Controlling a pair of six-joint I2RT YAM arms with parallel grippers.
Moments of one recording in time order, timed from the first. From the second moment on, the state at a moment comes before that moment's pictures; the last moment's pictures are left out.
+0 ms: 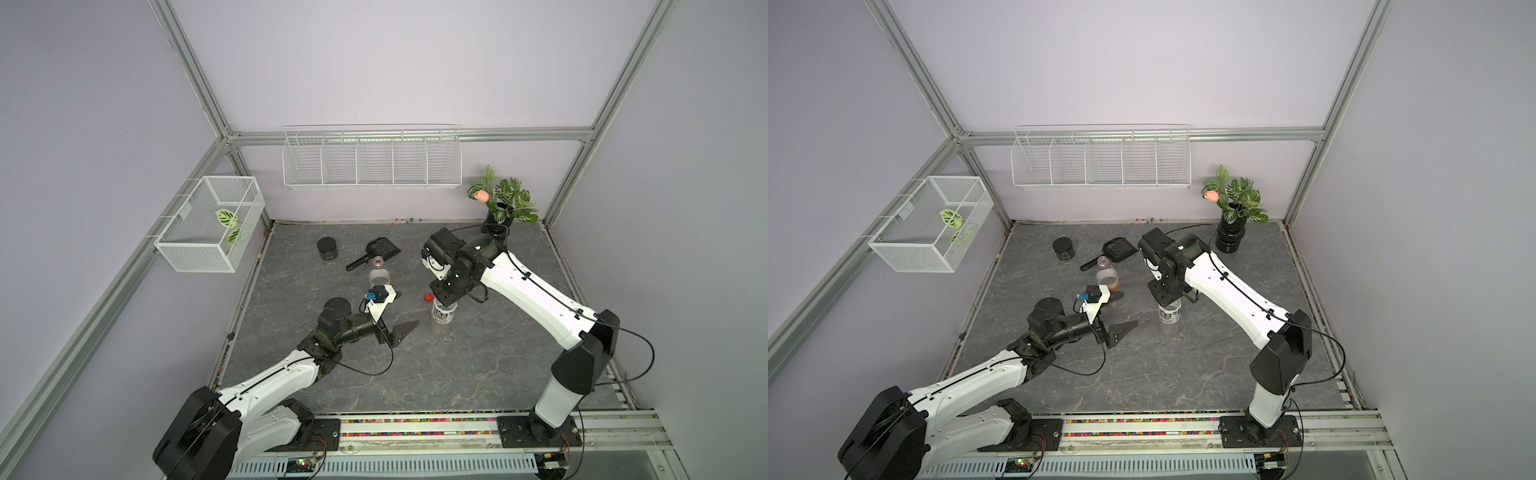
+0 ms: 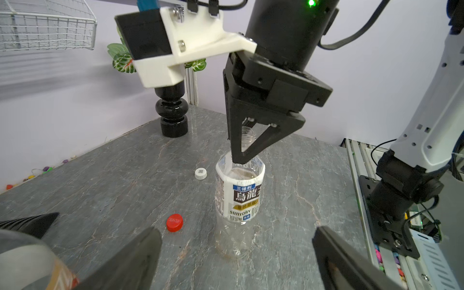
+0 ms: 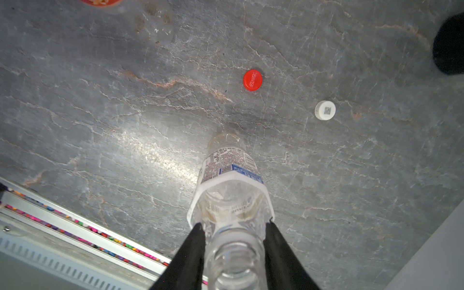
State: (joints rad) left arm -0.67 1.12 0.44 0.57 0.55 0.02; right arm 0.73 1.75 1.79 -1.37 0.11 0.12
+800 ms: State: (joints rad) left arm -0.78 1.52 0.53 0.98 0.56 0.16; right arm 0.75 1.60 1.85 -1.42 -0.04 0.13
